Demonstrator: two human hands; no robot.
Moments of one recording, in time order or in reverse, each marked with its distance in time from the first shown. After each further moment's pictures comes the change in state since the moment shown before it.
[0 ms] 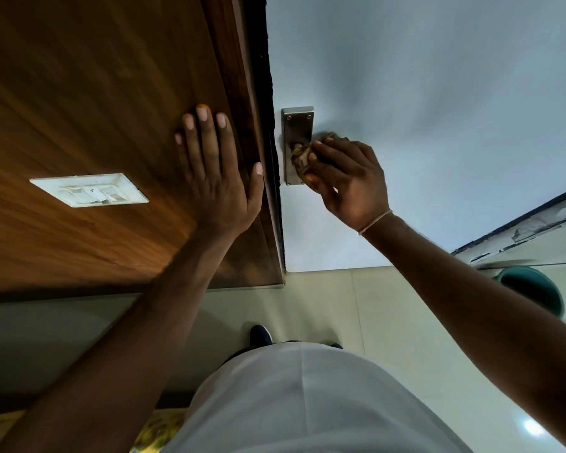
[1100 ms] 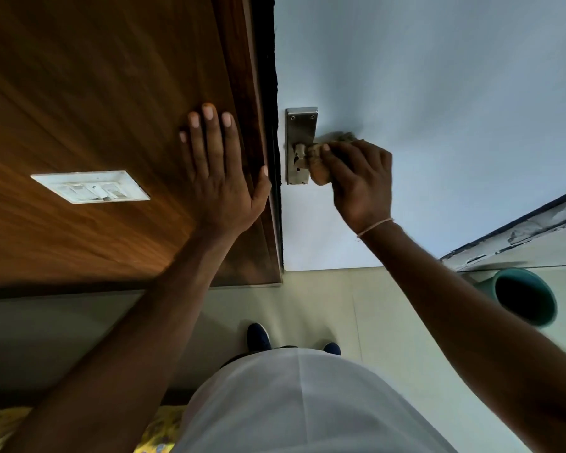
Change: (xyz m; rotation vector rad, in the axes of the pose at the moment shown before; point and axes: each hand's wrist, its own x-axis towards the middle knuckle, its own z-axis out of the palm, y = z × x) left_hand 0.000 -0.003 0.000 0.054 0.004 0.021; right_hand -0.010 0.002 0.008 -0.144 0.063 0.161
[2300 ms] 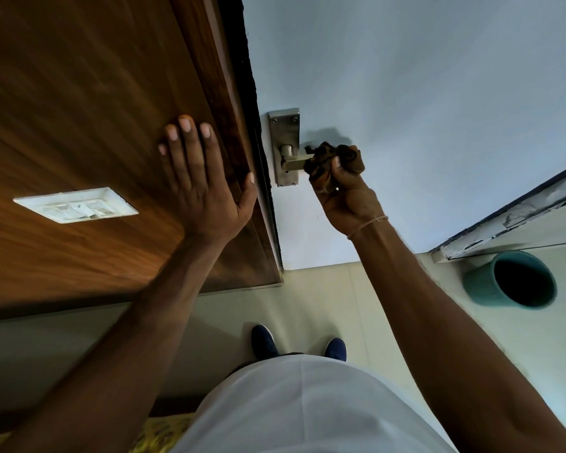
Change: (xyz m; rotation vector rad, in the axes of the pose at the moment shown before) left_hand 0.001 -0.004 -0.002 0.004 -0.023 0.022; right_hand -0.015 0.000 0.023 2.053 0.021 1.511
